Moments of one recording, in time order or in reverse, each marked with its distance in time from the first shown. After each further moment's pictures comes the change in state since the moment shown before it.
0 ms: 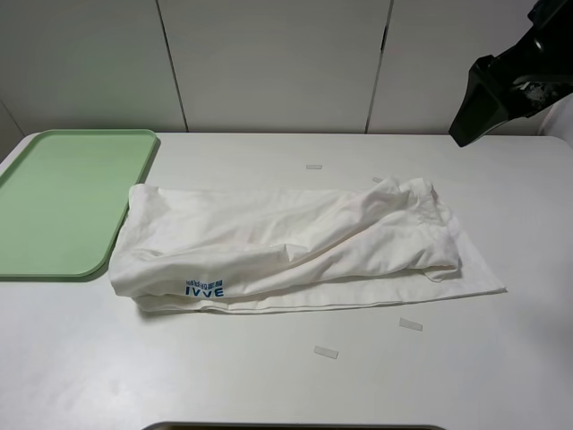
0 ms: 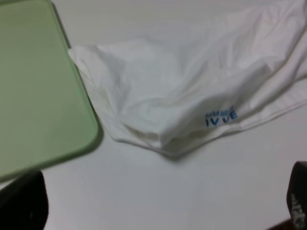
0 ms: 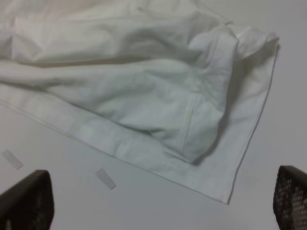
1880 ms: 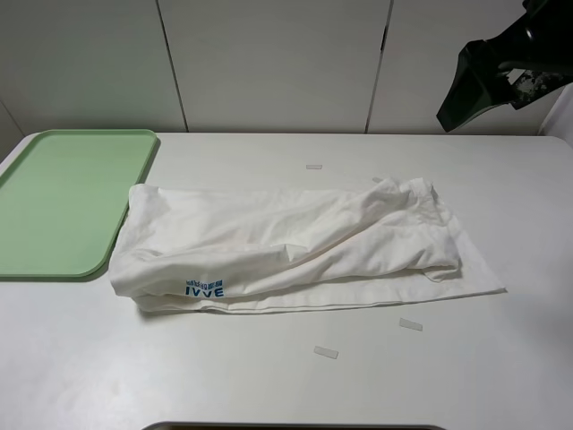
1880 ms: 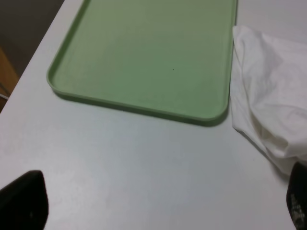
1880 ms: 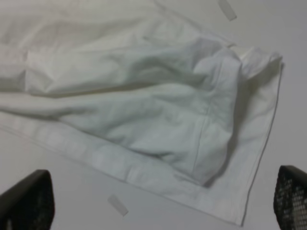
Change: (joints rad) left arm 0.592 -0.093 0.021 -0.015 0.120 -0.007; right arm 0.000 0.000 0.000 0.033 -0.057 0.044
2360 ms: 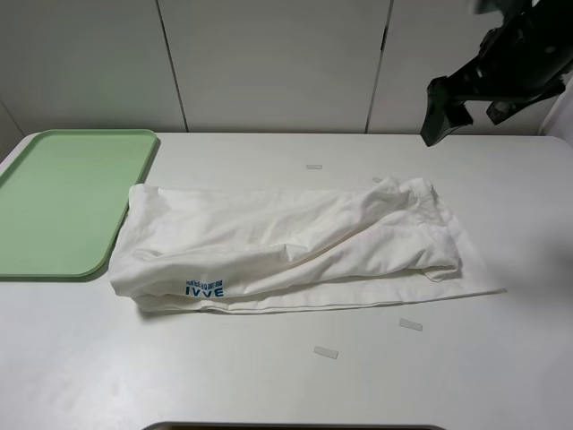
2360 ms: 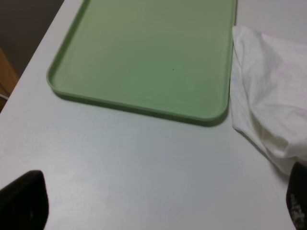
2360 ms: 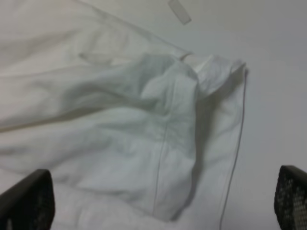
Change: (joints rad) left arm 0.000 0.000 0.000 0.000 0.000 0.000; right arm 0.000 0.136 0.000 -0.115 -0.122 0.092
